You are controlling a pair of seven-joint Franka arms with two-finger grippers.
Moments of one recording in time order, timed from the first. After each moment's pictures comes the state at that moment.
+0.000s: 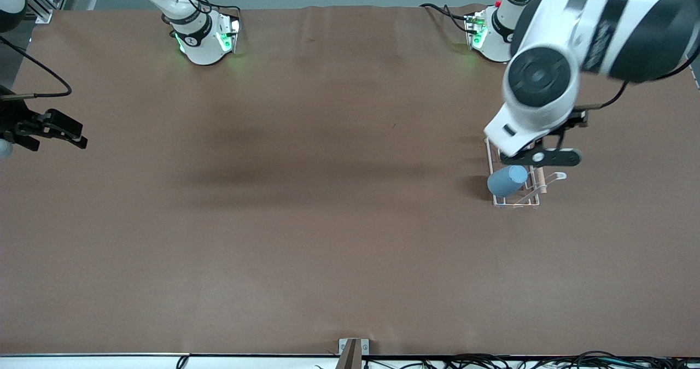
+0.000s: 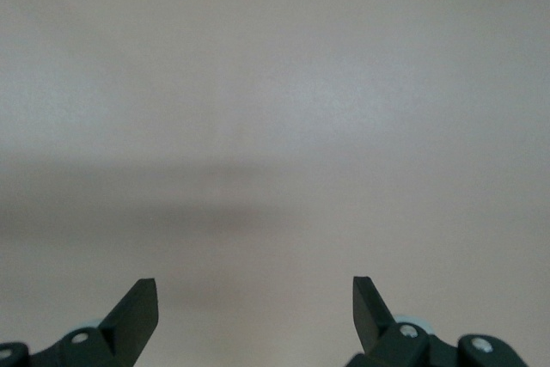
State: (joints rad) left arm -0.06 0.32 -0.48 -1.27 0.46 1.16 -0.33; right arm -0.02 0.05 -0.03 -1.57 0.02 1.64 -0.09
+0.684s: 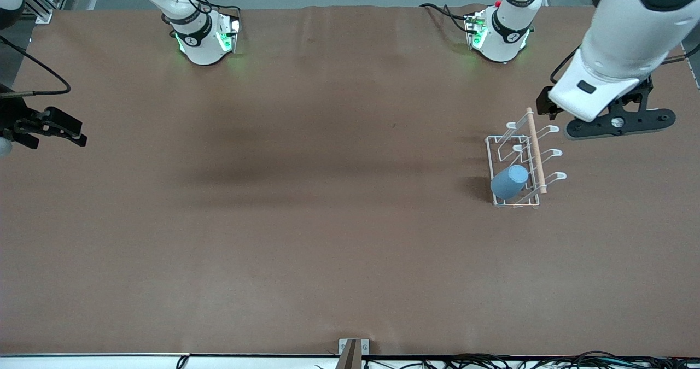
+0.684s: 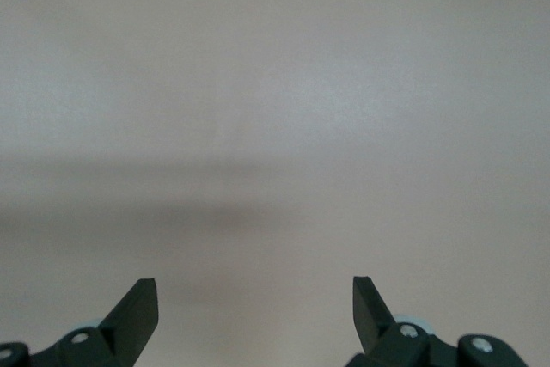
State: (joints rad) left arm 0.06 0.23 -0.47 -1.23 0.34 1.23 -0.33; right arm -0.02 0.05 -0.03 -1.56 0.02 1.63 -0.09
